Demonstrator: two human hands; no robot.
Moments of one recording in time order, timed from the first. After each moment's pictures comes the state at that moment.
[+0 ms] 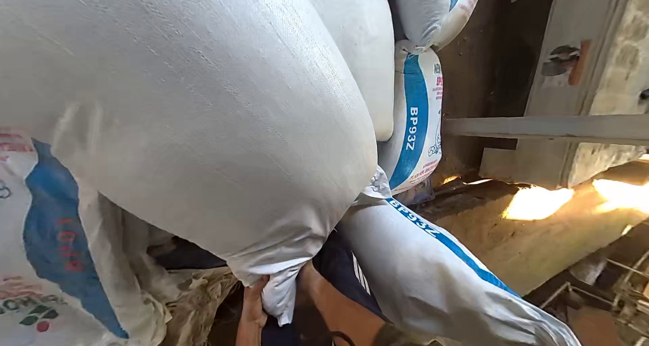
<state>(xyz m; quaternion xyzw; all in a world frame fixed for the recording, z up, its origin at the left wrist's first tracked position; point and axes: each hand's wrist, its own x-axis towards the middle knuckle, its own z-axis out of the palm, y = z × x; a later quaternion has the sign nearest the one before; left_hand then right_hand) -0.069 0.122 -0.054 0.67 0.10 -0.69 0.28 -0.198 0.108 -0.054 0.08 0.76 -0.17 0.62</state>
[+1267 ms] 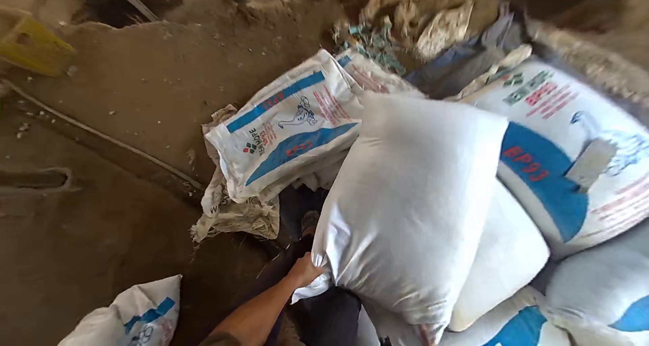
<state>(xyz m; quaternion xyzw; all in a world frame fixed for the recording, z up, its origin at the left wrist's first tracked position) -0.118 0.116 0.060 0.80 -0.07 -0.60 0.07 -0.506 -0.057 0.063 -0.45 0.69 0.00 0.57</state>
